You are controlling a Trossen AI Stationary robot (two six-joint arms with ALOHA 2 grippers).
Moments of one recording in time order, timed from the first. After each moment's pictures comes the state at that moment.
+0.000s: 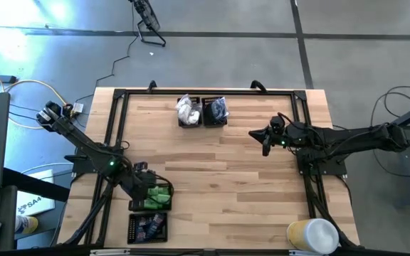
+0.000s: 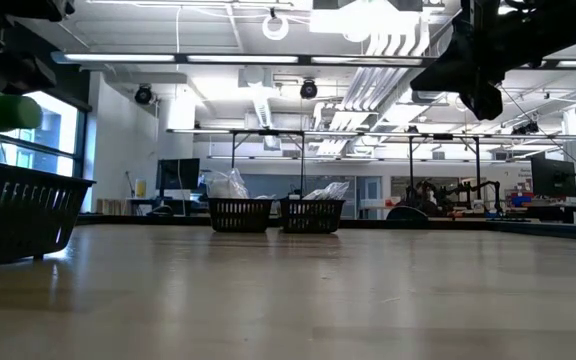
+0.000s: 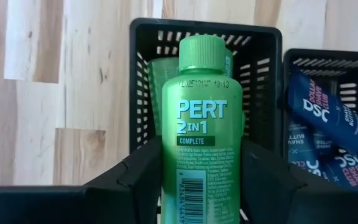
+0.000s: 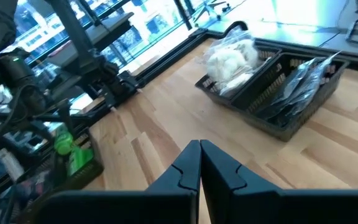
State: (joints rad) left arm -0.65 1.18 0.82 -0.75 -0.12 -0.73; right arm -0.03 0.74 0.43 0.03 0.27 0.61
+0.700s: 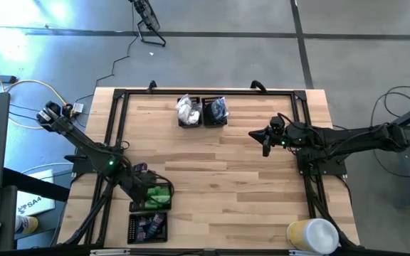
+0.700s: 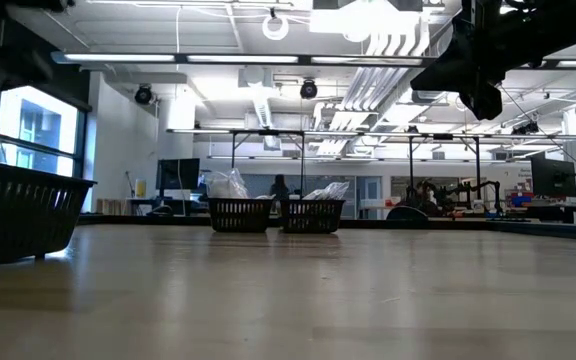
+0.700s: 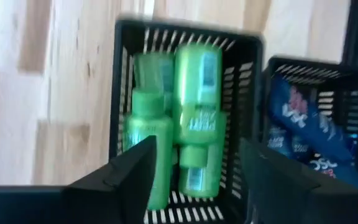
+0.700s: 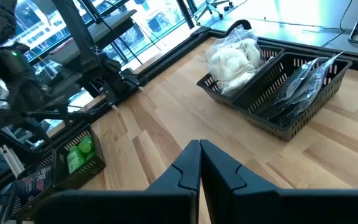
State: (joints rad) left arm -0.65 1.18 0.83 -0.74 -0.08 -0.81; right arm -0.03 0.74 0.43 0.03 0.25 0.60
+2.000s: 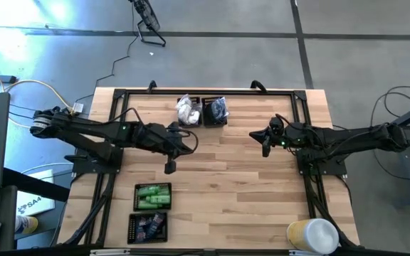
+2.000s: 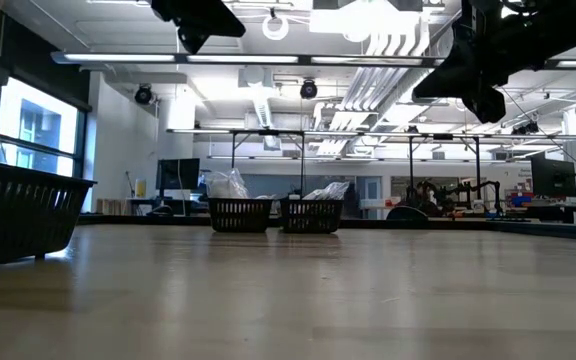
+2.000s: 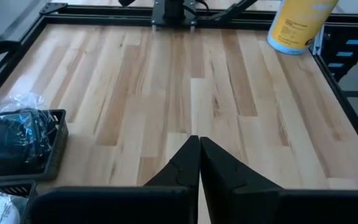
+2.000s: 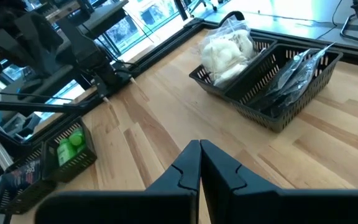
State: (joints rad) left arm -0.10 1.18 0.98 -0.27 -0.09 -0.08; right arm -0.03 0.74 0.43 -0.01 0.26 0.60
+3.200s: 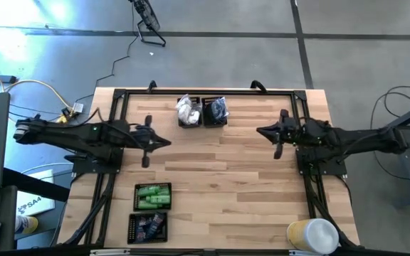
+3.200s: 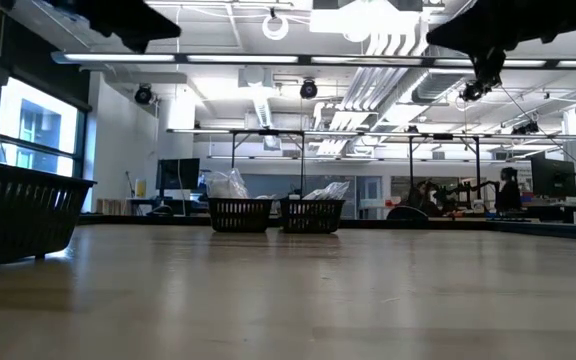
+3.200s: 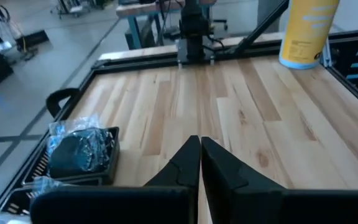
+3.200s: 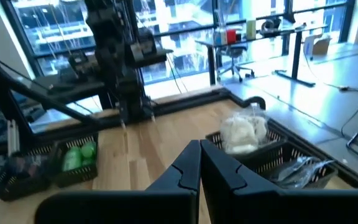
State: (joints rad) left arm -0.07 0.73 0.63 -0.15 -0.14 0.10; right arm 0.01 0.57 0.43 0.06 0.25 0.18
